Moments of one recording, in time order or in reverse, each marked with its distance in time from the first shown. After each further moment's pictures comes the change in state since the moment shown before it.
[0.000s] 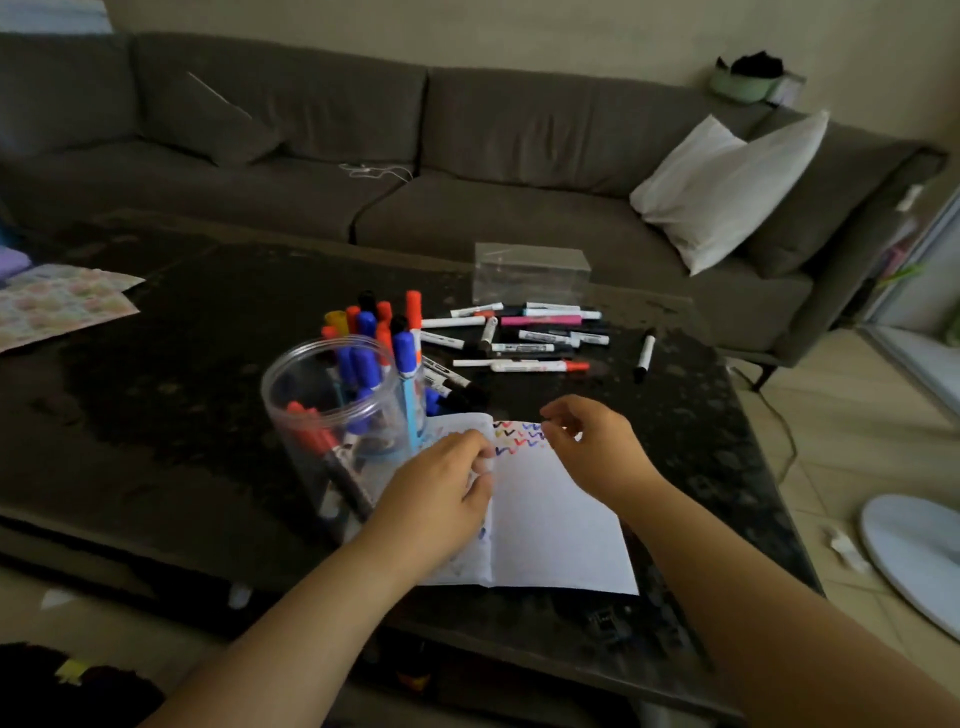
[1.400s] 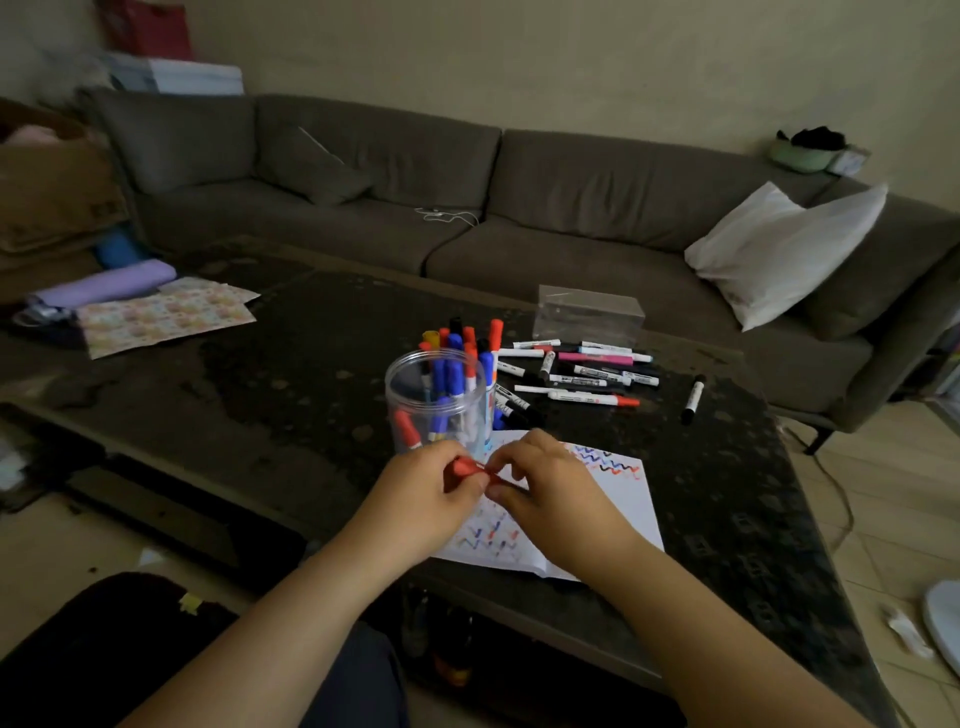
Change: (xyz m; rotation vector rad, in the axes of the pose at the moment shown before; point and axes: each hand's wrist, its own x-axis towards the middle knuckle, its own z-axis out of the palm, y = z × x) left_hand -0.064 -0.004 -0.069 -0.184 0.092 -0.219; right_hand -0.085 -0.093 0.019 -0.084 -0.123 -0.481
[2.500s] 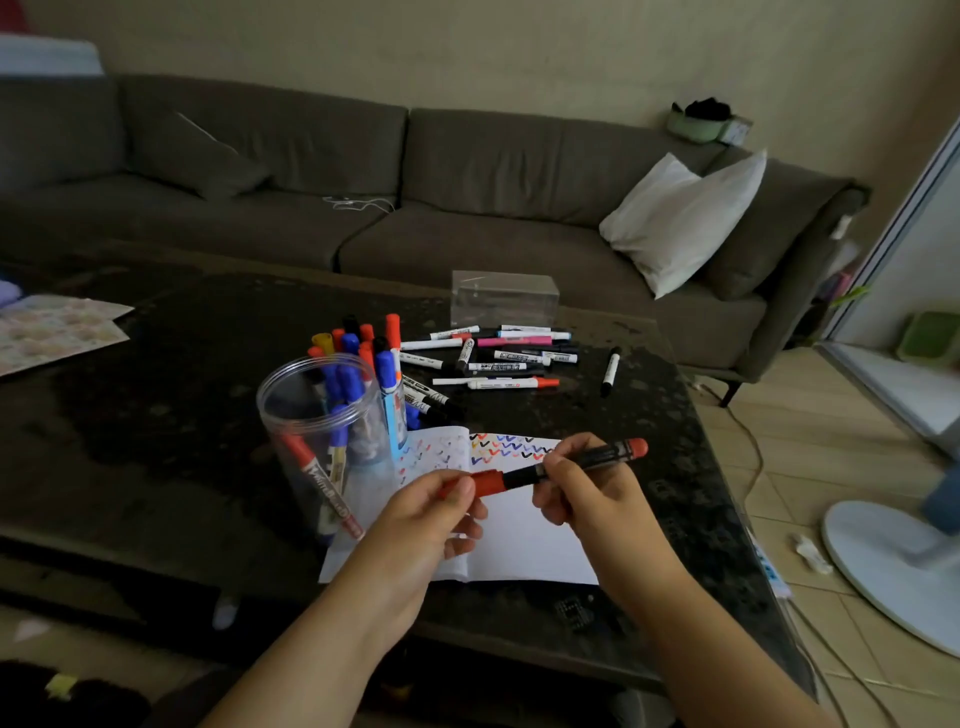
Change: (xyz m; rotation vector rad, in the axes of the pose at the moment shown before) left_hand 0.008 0.038 0.071 -0.808 -0.149 -0.390; right_hand -0.049 0.051 -0.044 0.996 0.354 0.406
